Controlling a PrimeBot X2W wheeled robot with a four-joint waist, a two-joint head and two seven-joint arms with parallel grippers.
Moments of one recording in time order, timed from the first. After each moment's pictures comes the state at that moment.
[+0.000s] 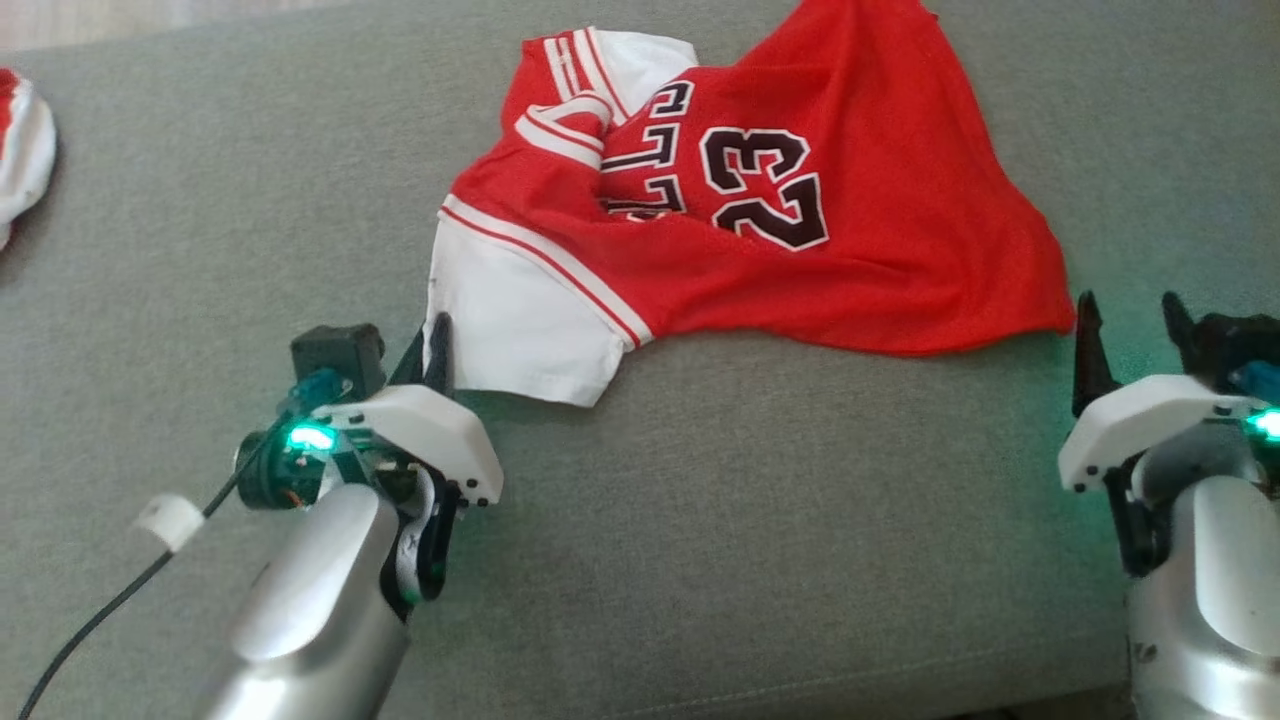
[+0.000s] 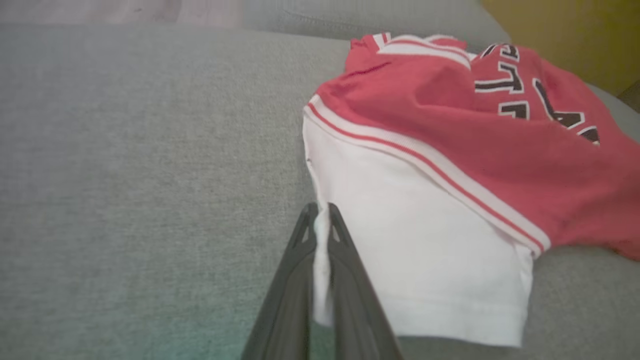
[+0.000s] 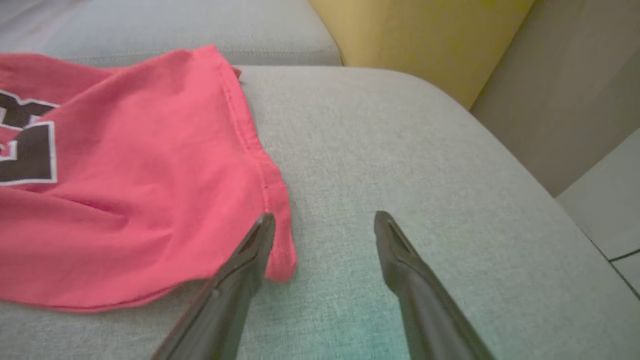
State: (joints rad) left arm -0.47 0.16 -0.49 0.47 -0.58 0.19 0.13; right arm -0.35 -0.04 -0.26 0.45 -0.12 0.13 0.06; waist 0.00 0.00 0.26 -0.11
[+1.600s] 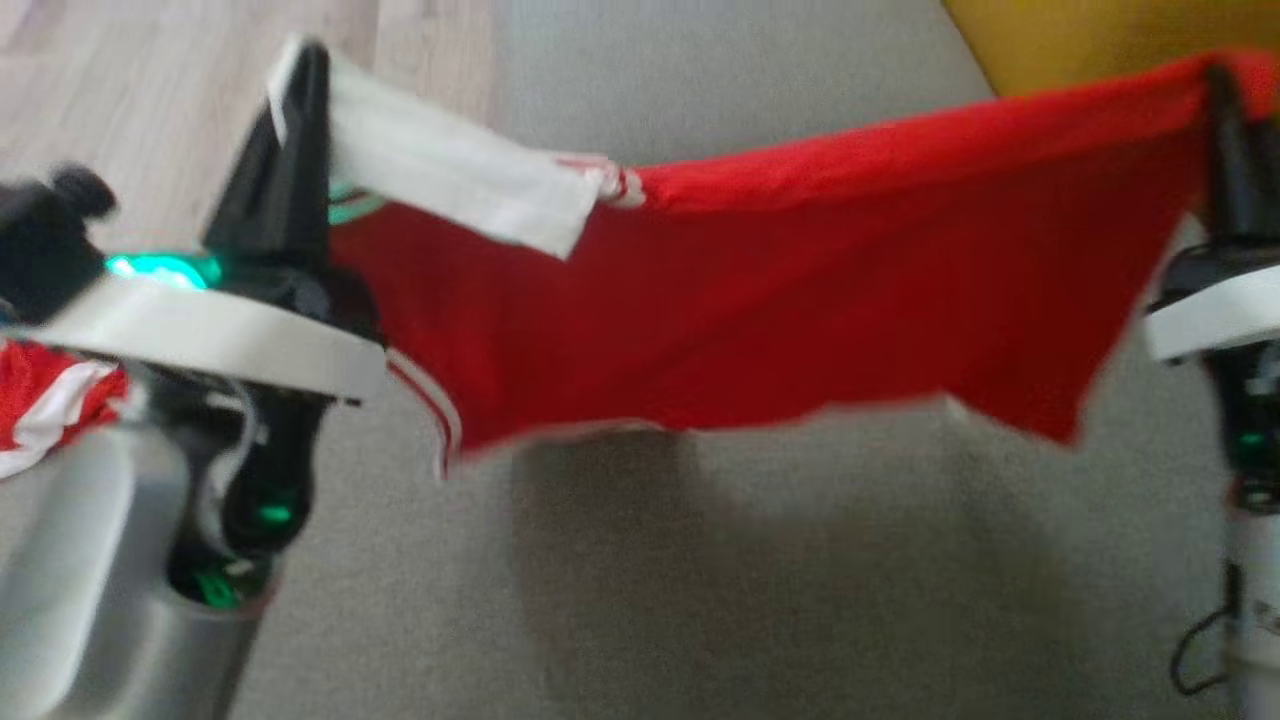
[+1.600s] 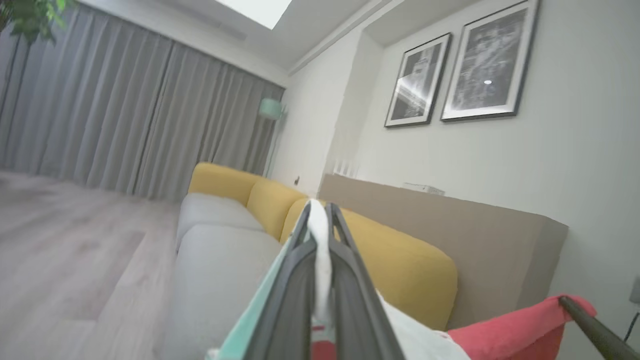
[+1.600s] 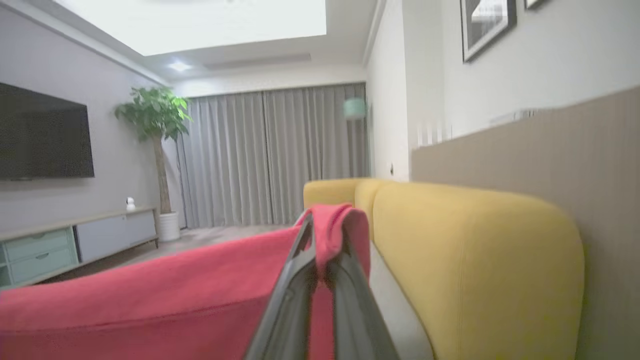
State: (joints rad) left arm -0.44 0.33 -0.31 -0.36 -0.77 0.21 0.27; right arm -0.37 -0.17 -0.09 -0.07 0.27 0.13 0.19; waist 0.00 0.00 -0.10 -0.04
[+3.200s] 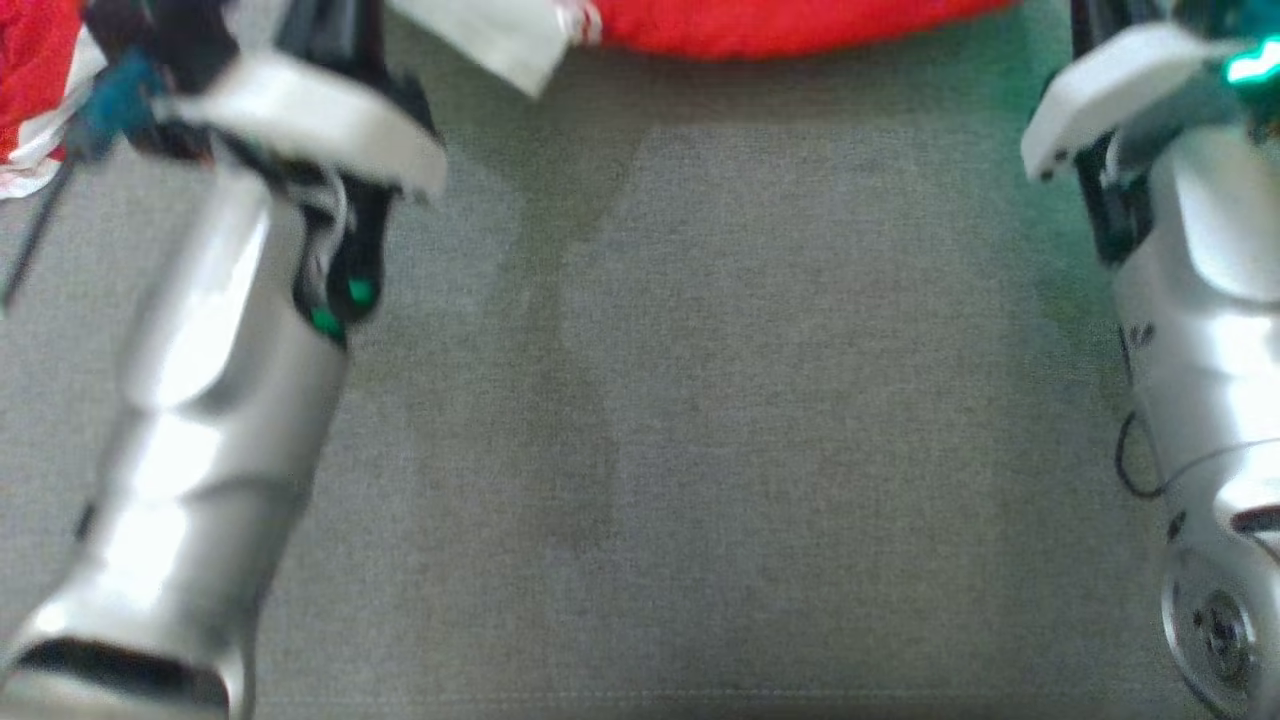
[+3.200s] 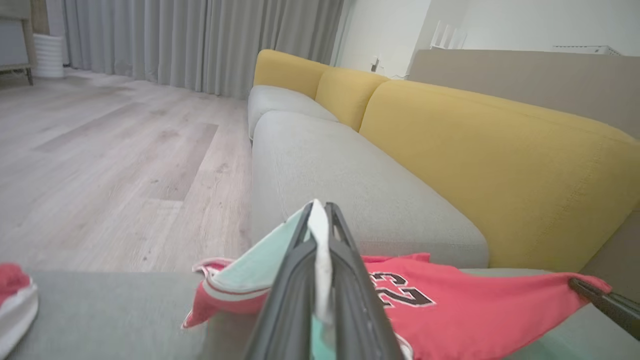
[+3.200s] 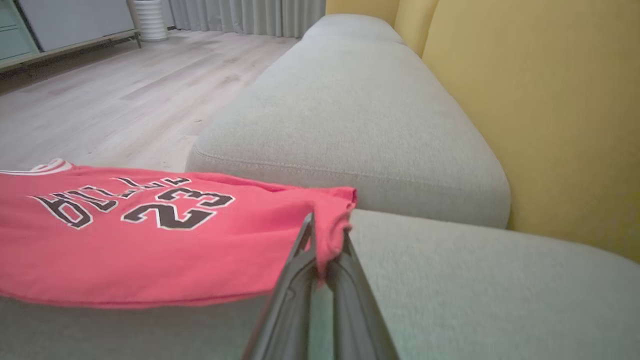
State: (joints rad) left arm -0.94 0.18 -0.43 0.51 -0.65 -0.05 -0.08; right arm -1.04 -0.13 0.00 1.02 -0.07 0.13 -0.16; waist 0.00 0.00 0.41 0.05
